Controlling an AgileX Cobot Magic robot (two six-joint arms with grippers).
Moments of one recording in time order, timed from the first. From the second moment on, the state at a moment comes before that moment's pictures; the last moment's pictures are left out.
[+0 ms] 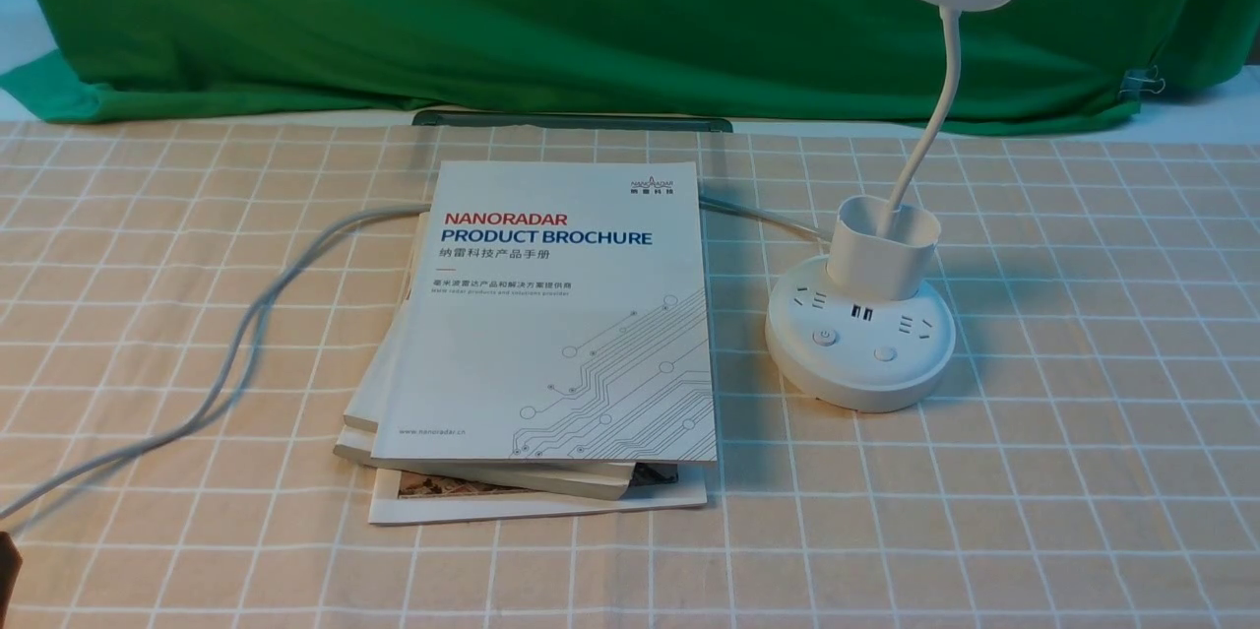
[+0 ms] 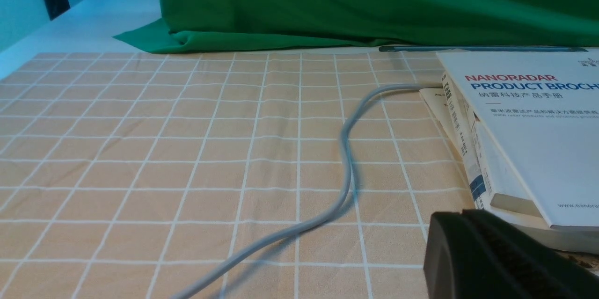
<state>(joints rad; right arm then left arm) 0.01 0.00 0.01 0.14 0.23 1.13 0.01 0.00 0.01 -0.08 0.22 0.08</state>
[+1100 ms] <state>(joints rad) 0.24 1.09 -0.99 0.13 0.83 -0.33 0.01 0.00 0.01 -0.08 0.22 0.08</state>
